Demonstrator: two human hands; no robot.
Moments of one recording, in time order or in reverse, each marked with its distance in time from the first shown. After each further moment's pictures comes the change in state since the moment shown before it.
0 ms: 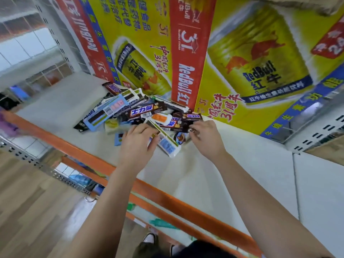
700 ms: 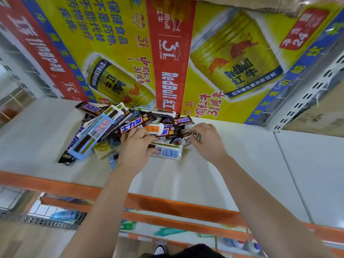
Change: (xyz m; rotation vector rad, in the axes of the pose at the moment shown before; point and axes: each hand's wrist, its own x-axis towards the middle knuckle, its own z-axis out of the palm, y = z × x) left_hand 0.048 -0.029 -0.001 0.036 -0.185 0.294; right_hand -0.015 -0.011 0.002 0.019 0.164 0.207
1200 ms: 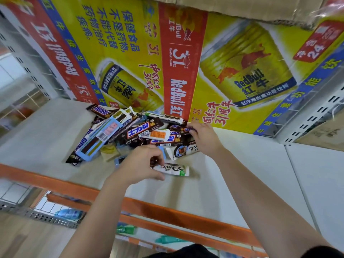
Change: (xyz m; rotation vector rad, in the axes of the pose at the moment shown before) left_hand -0.009 0.000 -0.018 -0.398 -0.300 0.048; right_hand 0.046 -0.007 0.008 -0.008 -0.181 -0.008
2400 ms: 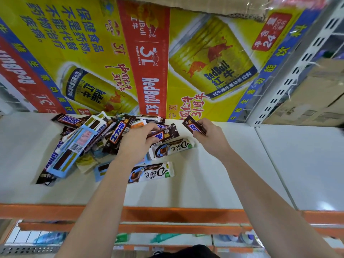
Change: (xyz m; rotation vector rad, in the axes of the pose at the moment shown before) left_hand 0.062 0.022 0.004 0.116 0.160 0.013; right_hand -0.063 0.015 -0.046 0.292 0.186 0.301
